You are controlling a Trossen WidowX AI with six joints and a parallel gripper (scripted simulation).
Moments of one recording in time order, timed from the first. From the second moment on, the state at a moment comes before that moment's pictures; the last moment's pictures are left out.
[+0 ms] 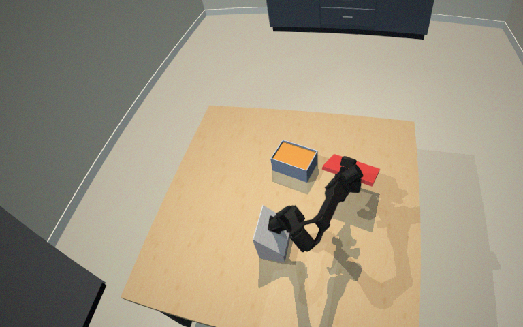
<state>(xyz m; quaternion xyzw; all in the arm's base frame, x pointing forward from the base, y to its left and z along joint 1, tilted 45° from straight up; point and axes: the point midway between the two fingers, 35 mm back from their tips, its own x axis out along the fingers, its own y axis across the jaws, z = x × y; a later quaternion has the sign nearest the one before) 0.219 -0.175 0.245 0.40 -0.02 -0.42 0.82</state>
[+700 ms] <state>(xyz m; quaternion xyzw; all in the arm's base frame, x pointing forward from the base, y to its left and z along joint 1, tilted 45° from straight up) 0.217 -0.187 0.234 0.40 -0.02 -0.42 0.82</state>
